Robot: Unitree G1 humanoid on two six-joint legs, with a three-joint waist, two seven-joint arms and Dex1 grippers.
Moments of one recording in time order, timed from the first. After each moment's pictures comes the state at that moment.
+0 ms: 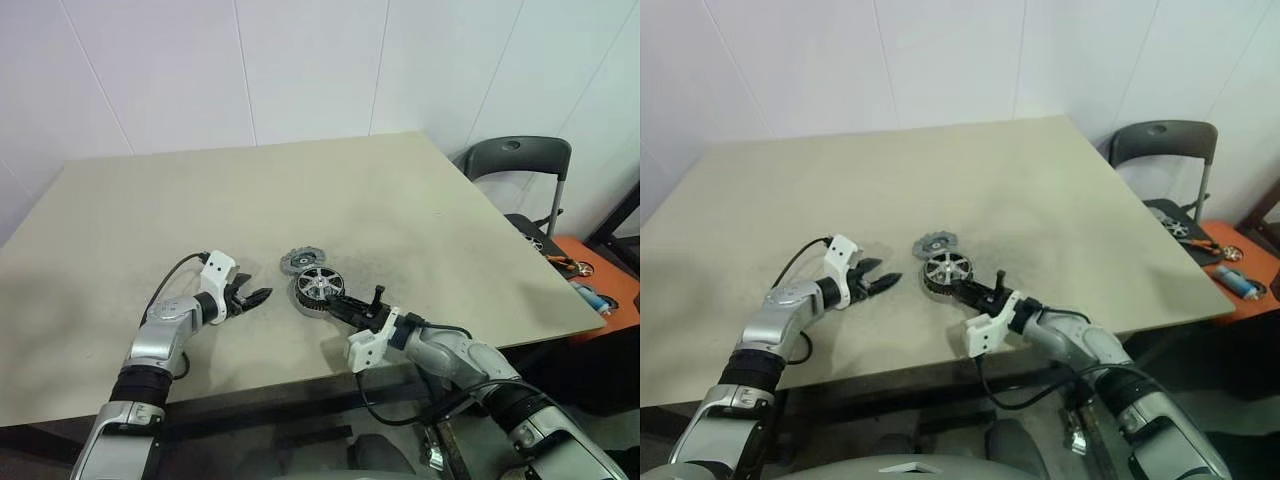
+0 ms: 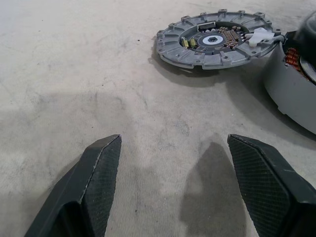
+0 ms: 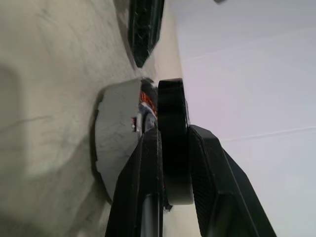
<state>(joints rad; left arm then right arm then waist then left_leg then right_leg) -0.35 0.41 0.00 0.40 -0.21 0.30 -0.75 -0.33 -0.52 0.48 0.33 -0.77 -0.67 0.05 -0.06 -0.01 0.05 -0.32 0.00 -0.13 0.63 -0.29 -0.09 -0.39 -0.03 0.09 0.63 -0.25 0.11</state>
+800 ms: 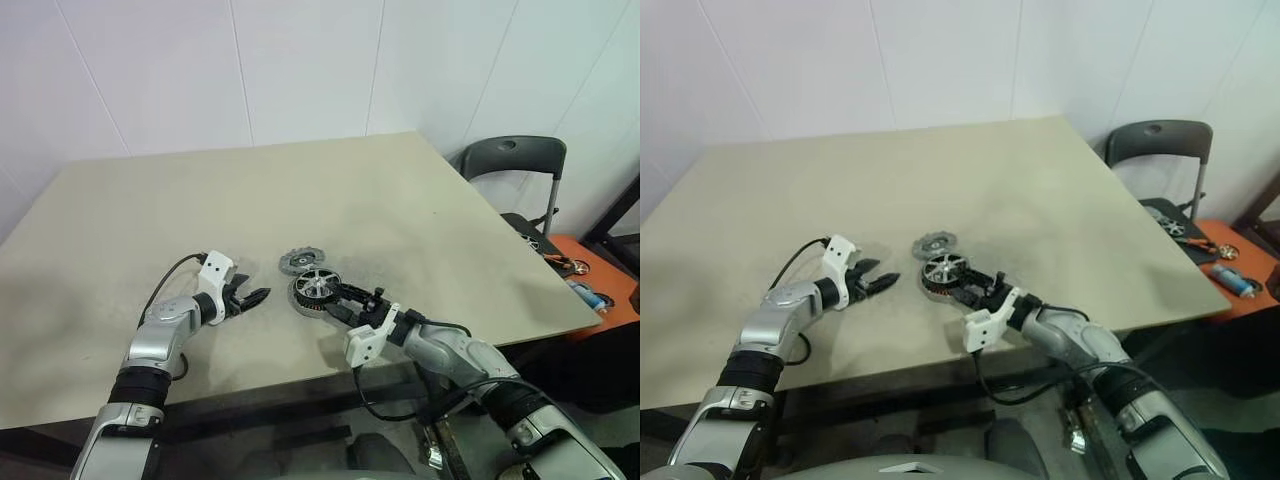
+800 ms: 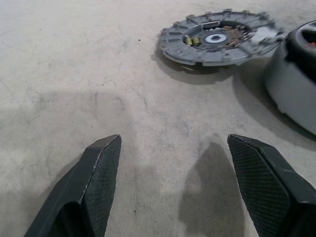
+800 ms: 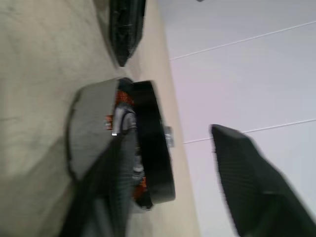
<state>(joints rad) -0.35 0.41 0.01 0.39 -0.21 0.32 -0.75 -0.34 -0.52 0.47 0.31 -0.78 -0.67 0.03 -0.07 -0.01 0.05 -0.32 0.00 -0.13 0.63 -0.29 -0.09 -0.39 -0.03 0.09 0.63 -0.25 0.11</state>
